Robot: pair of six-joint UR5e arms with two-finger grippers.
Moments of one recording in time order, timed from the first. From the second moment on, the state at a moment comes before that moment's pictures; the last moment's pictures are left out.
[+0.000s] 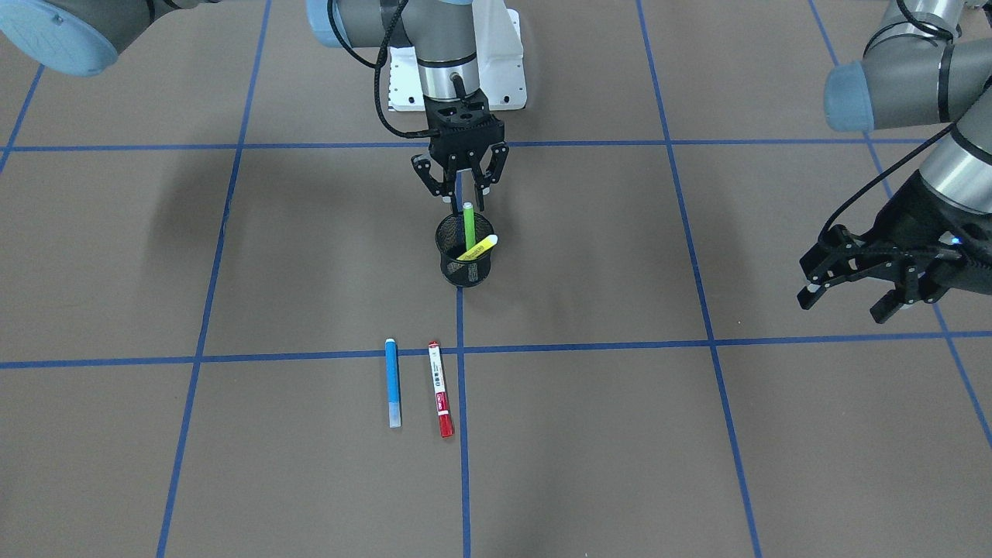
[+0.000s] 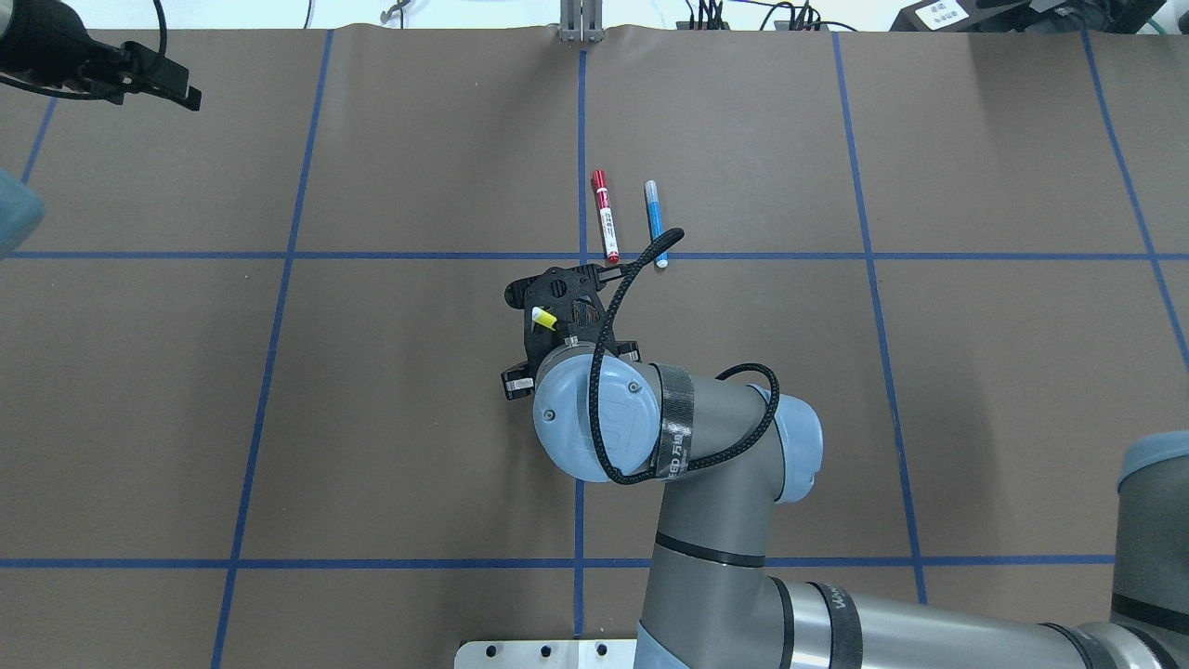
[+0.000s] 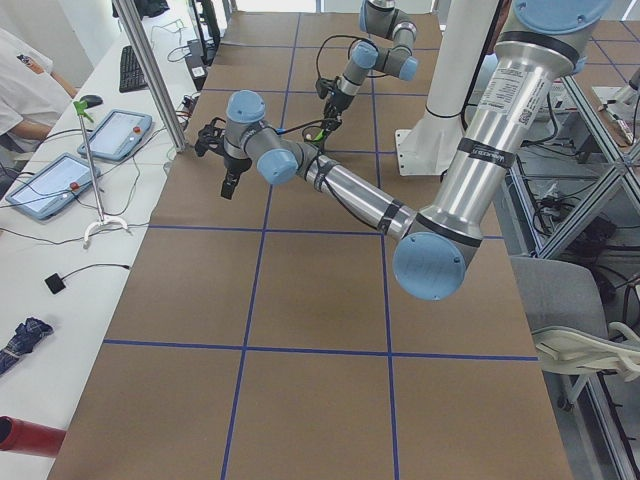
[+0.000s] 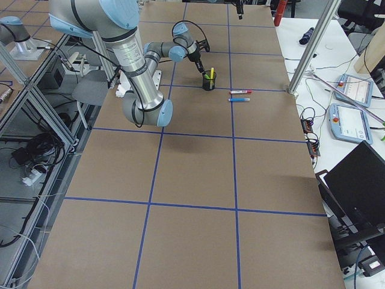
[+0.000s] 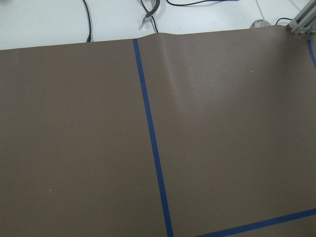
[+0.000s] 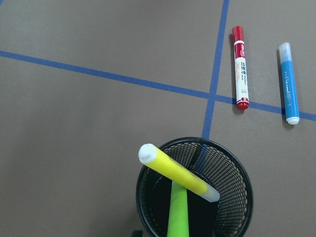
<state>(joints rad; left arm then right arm) -1.17 -1.94 -1.70 -1.92 -2.20 -0.67 0.31 -0.83 1.73 -1.53 1.36 1.11</state>
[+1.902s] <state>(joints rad) -1.17 -1.94 -1.70 -1.92 -2.20 -0.69 0.36 -0.84 2.08 -1.80 1.37 1.11</state>
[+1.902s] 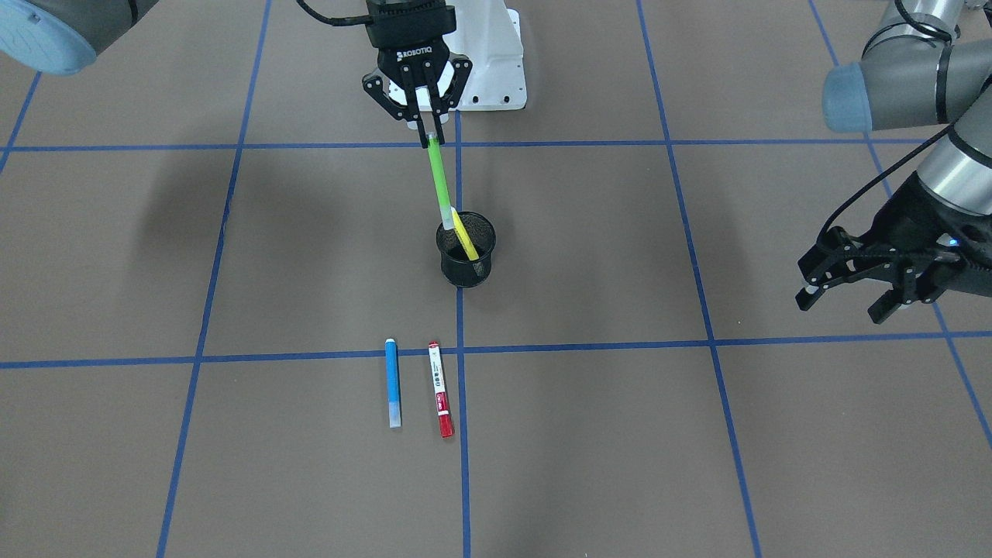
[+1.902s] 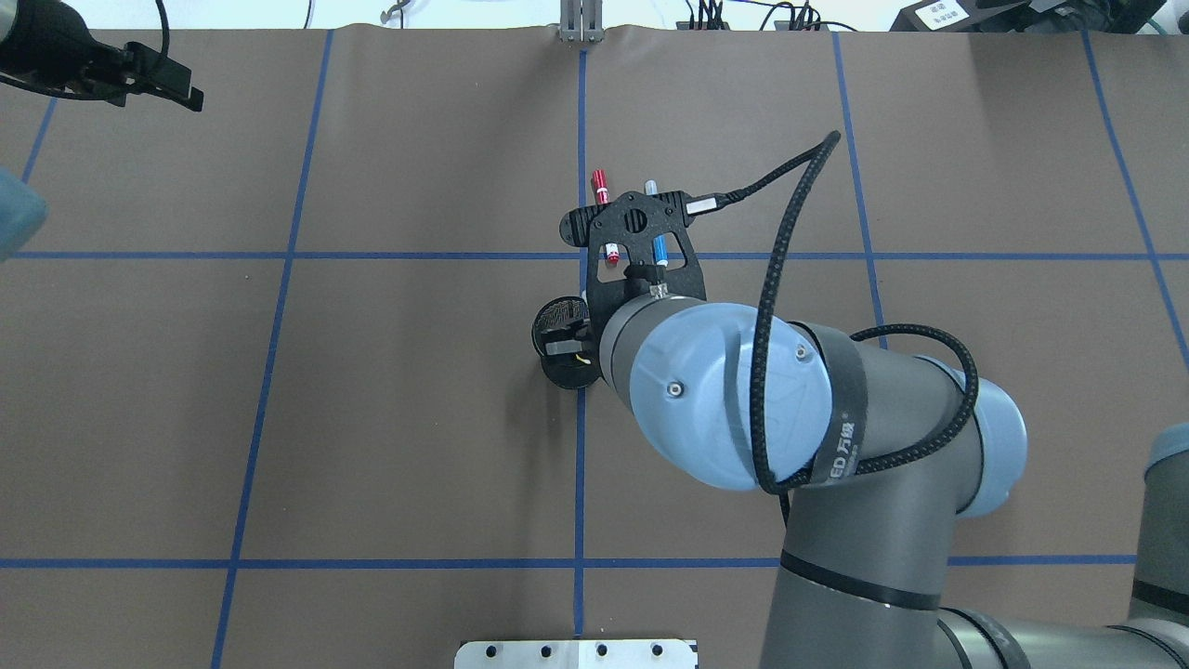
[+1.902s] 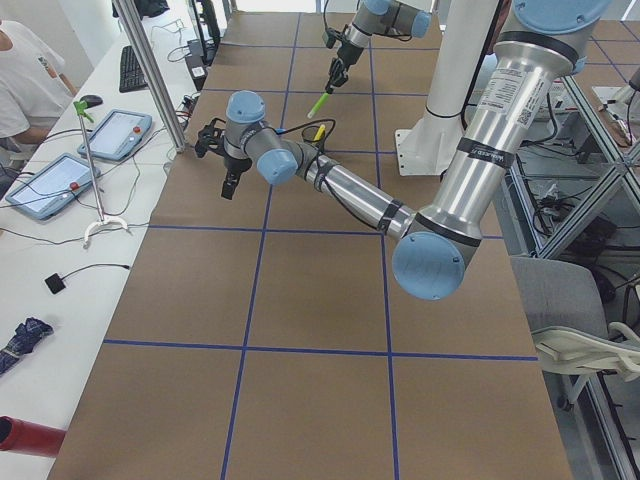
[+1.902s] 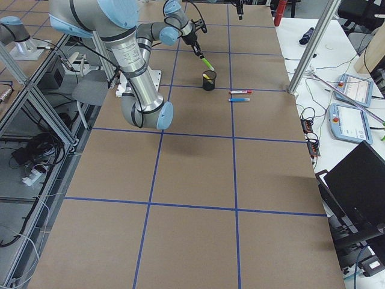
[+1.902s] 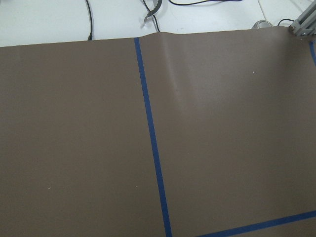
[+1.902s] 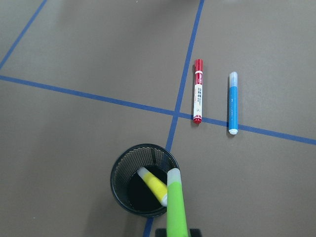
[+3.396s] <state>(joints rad) -1.16 -1.95 -1.71 -1.92 -2.20 -0.73 0.51 -0.56 1.16 -1.12 1.24 1.21</state>
